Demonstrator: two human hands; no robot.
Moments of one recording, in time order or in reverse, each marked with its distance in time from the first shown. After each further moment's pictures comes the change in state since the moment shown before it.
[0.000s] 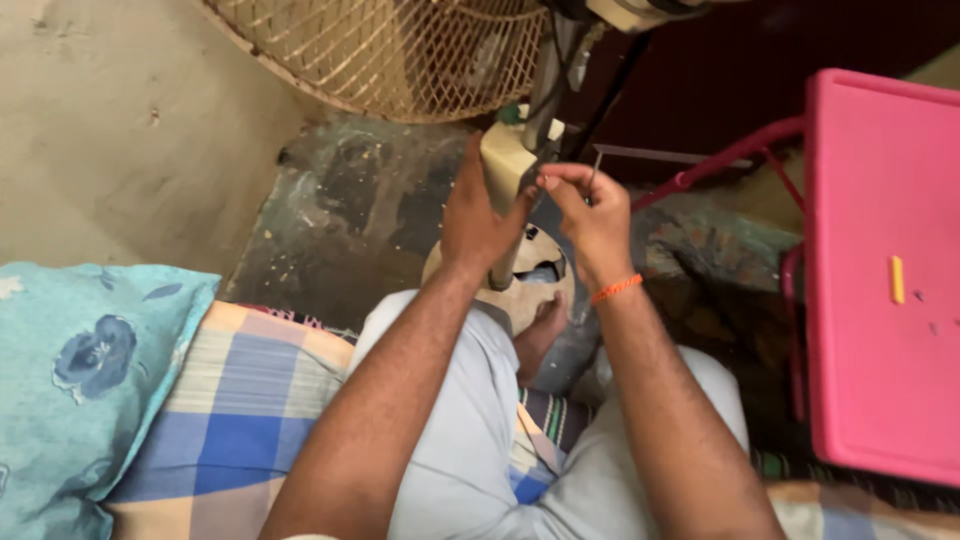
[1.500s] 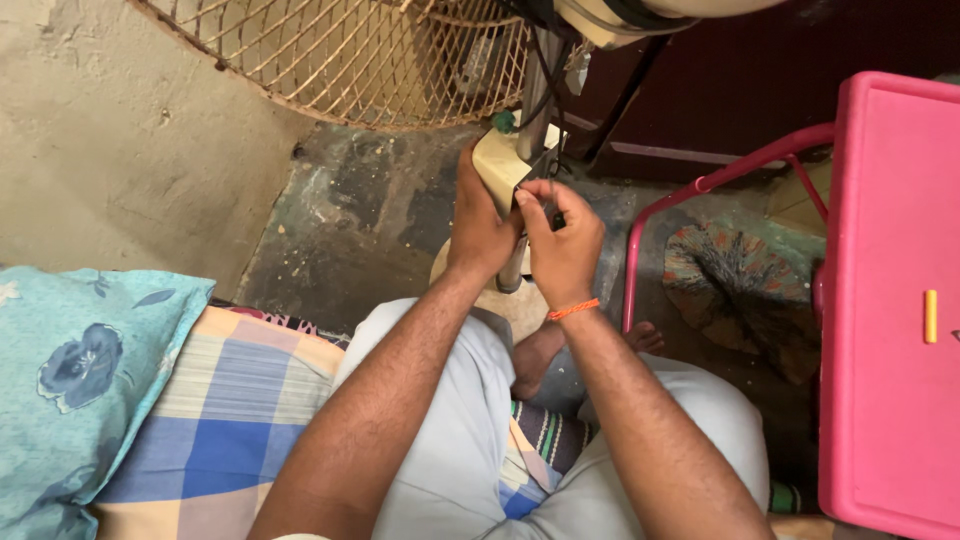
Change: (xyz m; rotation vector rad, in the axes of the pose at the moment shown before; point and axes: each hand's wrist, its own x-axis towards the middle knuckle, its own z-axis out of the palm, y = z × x) left_hand 0.007 -0.012 0.026 -0.140 -0.033 -0.032; right_hand -0.006 0.021 0.019 -0.385 0.141 -0.338
